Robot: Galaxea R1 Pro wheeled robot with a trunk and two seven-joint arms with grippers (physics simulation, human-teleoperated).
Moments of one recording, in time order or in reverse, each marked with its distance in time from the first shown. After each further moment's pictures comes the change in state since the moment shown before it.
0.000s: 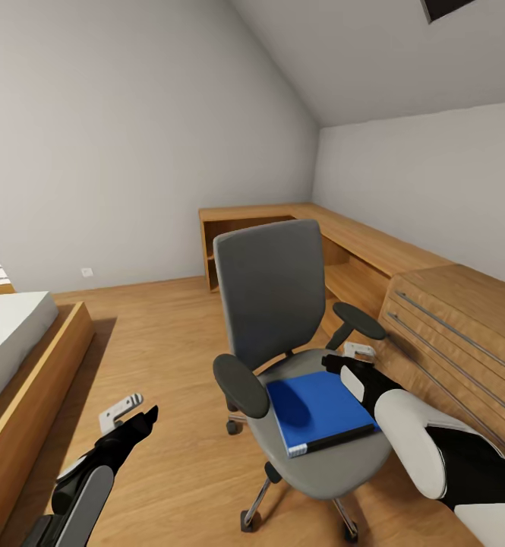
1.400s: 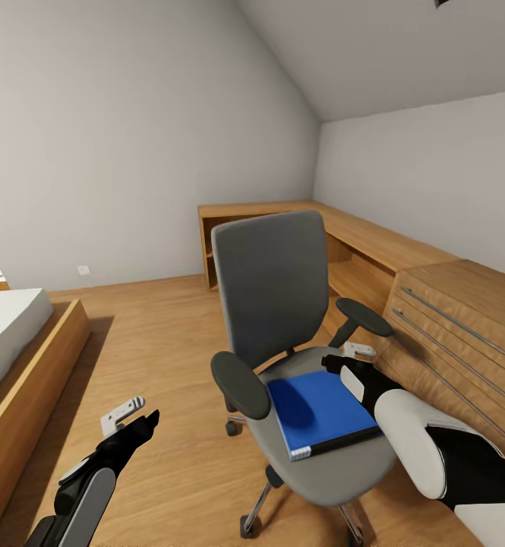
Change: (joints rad) left arm 0.000 -0.002 -0.006 0.026 -0.003 -0.001 0.001; right arm 0.000 0.000 -0.001 0.000 0.000 0.006 -0.002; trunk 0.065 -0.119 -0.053
